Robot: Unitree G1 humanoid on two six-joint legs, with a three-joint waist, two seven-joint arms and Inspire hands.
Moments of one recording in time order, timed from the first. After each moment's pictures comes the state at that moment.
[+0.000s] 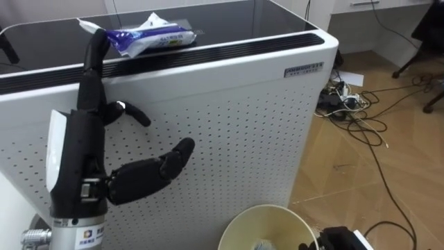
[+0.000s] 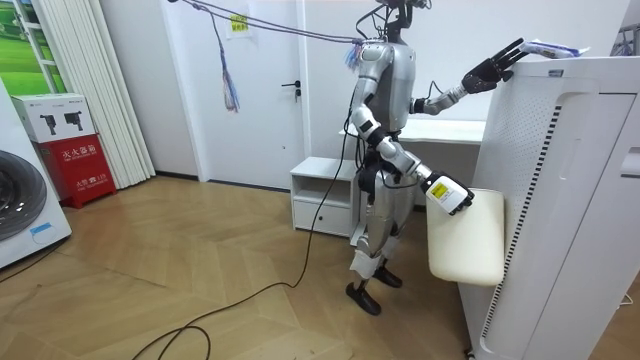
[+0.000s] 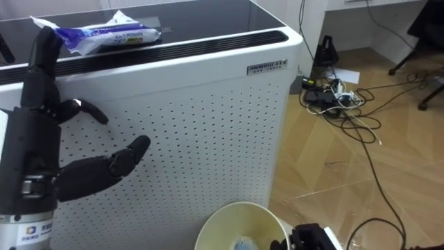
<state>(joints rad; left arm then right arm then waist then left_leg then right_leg) 0.13 0.30 -0.08 -0.21 0.17 -0.55 0.34 0.10 -0.37 0.18 0.52 0.19 -0.15 0.00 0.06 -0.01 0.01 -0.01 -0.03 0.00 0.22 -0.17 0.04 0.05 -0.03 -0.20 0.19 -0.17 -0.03</state>
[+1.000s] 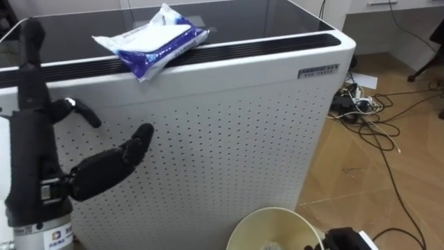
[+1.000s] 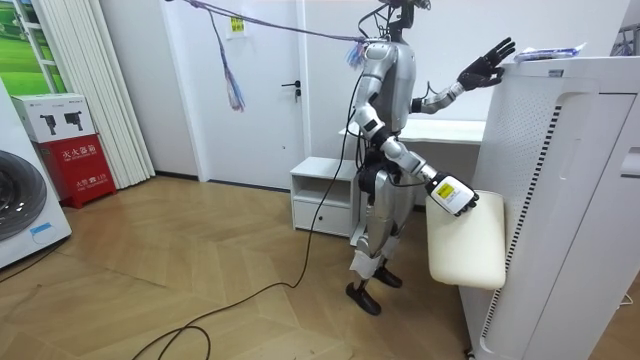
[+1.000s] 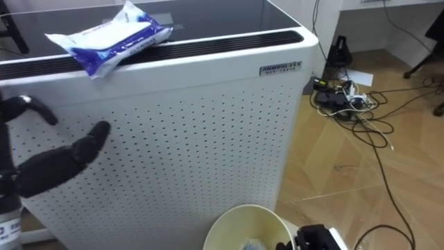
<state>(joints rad) 0.16 0.27 0.11 -0.23 0.25 -0.53 0.52 0.11 -0.39 0.16 0.52 0.15 -0.15 -0.01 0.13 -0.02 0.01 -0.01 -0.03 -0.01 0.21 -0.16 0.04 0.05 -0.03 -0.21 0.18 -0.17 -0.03</state>
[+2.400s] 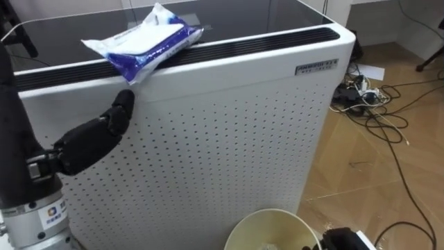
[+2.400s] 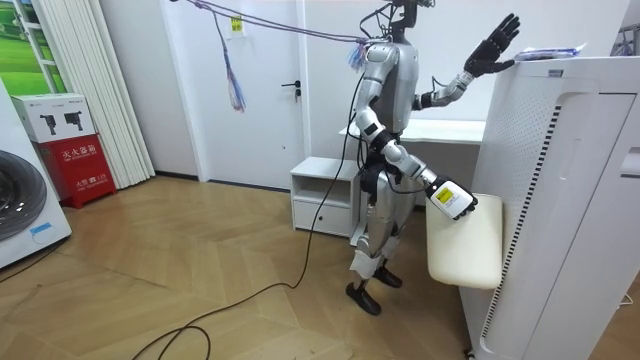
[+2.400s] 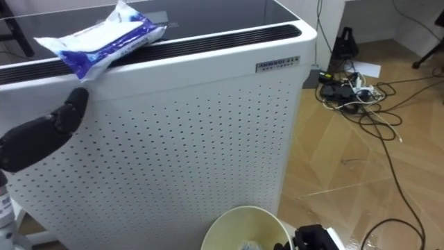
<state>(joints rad) 0.02 0.32 0.06 -0.30 0.47 -0.47 0.68 0.11 -0.39 0.18 0.50 0.15 -0.13 0.01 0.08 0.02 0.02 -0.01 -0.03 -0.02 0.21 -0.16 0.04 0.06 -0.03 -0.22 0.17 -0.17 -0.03</state>
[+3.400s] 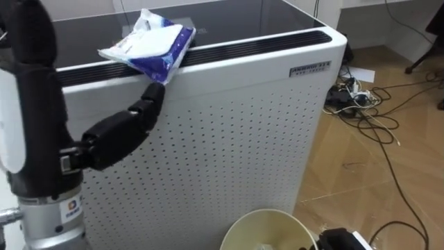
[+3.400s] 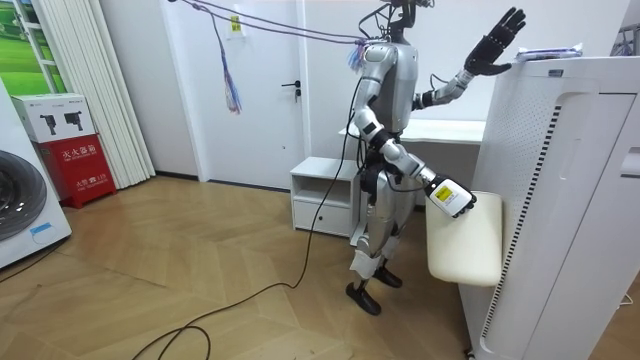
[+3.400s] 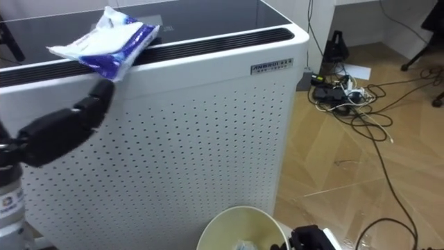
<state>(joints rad) 0.00 0.36 -0.03 -0.34 0.56 -0.45 0.52 0.10 -0.38 0.18 0.50 0.15 -0.13 0.06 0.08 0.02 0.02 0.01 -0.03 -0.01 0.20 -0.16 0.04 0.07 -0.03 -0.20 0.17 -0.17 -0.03</state>
